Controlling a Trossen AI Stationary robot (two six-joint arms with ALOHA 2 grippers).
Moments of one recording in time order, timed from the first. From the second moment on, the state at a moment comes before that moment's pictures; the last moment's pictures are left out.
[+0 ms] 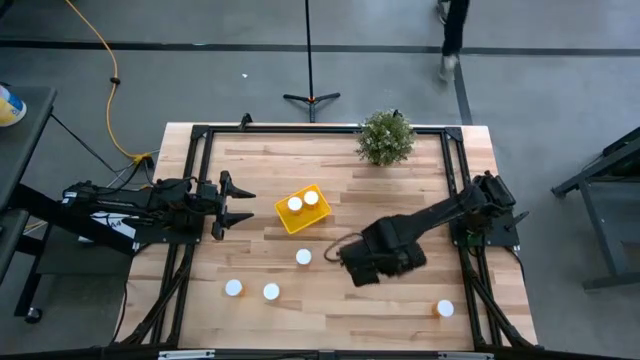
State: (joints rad) left arm -0.07 0.23 0.17 0.05 -0.09 -0.05; right arm 0.36 1.86 1.63 -1.36 -0.38 1.68
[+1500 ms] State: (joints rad) left arm -0.07 0.23 0.17 0.05 -0.09 -0.05; right arm 0.54 1.86 1.11 -1.13 -0.82 1.67
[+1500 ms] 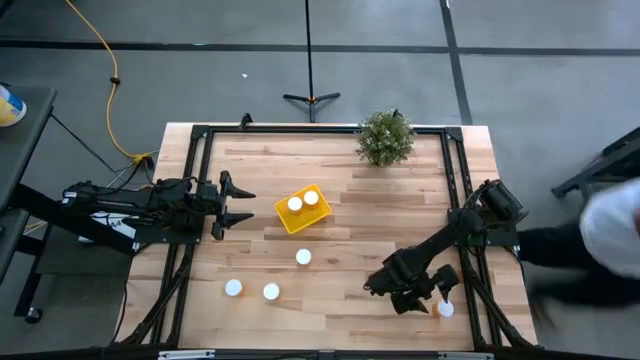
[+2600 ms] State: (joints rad) left arm -0.07 0.23 0.17 0.05 -0.09 -0.05; right arm 0.58 1.86 0.98 -0.97 -0.85 1.57
